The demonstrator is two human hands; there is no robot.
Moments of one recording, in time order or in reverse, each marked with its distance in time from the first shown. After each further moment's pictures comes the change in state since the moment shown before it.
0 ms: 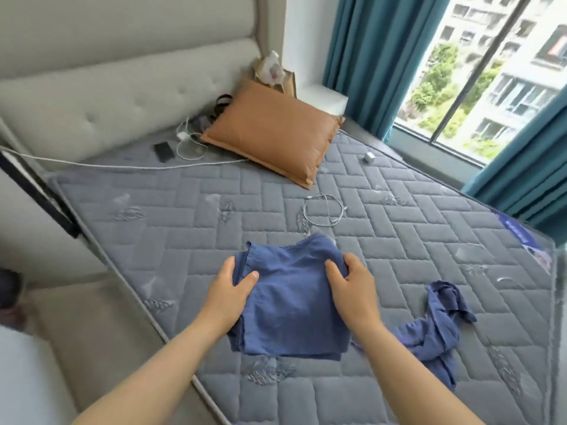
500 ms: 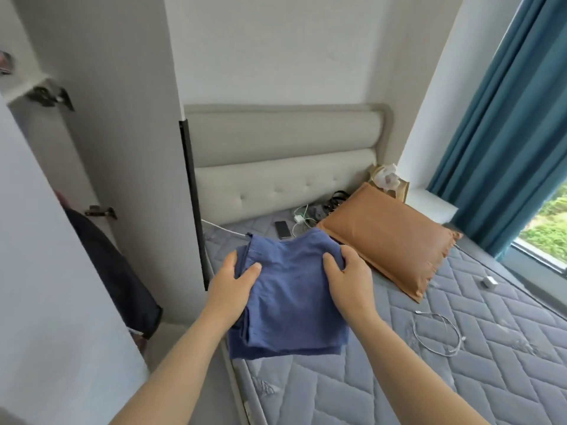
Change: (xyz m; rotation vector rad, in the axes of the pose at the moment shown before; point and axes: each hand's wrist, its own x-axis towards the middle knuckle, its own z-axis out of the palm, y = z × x) left_hand 0.013 0.082 -0.351 -0.154 0.434 0.156; right_hand -0.010 -0.335 0.210 0.092 -0.203 -0.423
